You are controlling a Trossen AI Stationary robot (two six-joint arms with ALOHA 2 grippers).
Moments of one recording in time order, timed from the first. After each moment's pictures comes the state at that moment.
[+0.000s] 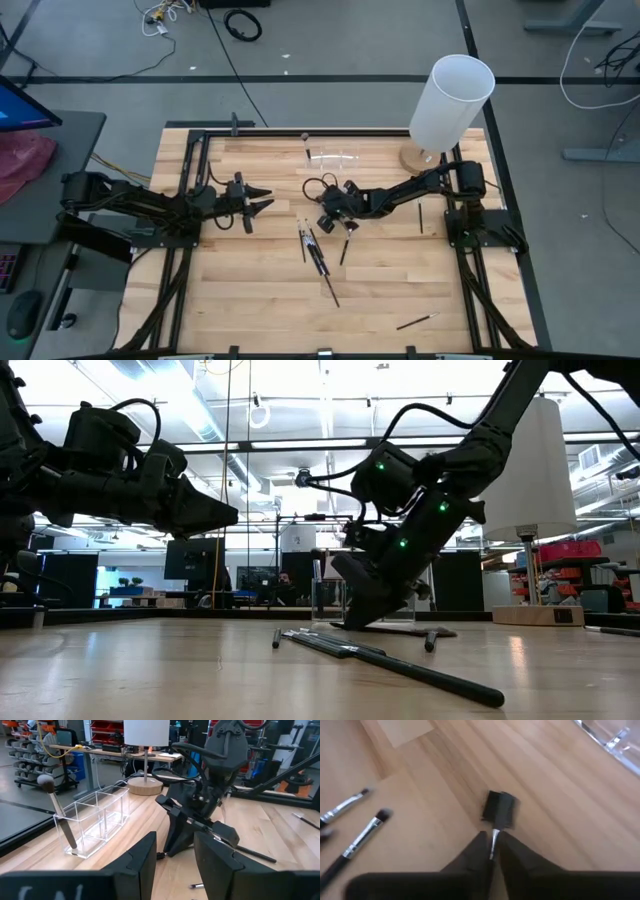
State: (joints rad) left arm 0.11 1.08 0.01 1.03 -0.18 -0.09; right arm -0.05 2.00 1.00 0.08 0.32 0.41
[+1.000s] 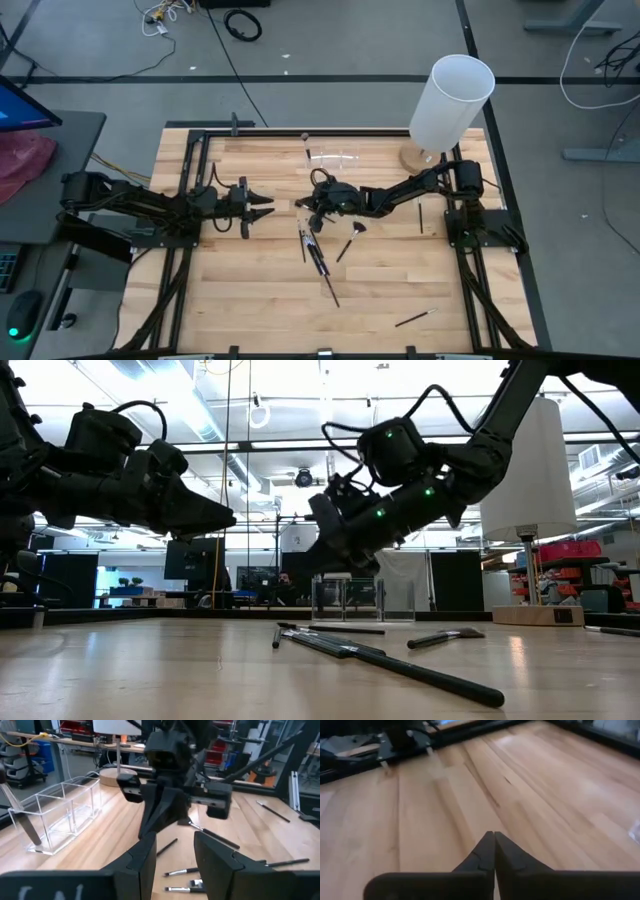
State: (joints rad) left arm 0.11 1.08 0.01 1.00 -0.04 -0.11; right arm -0.08 2.00 0.99 0.58 0.16 0.25
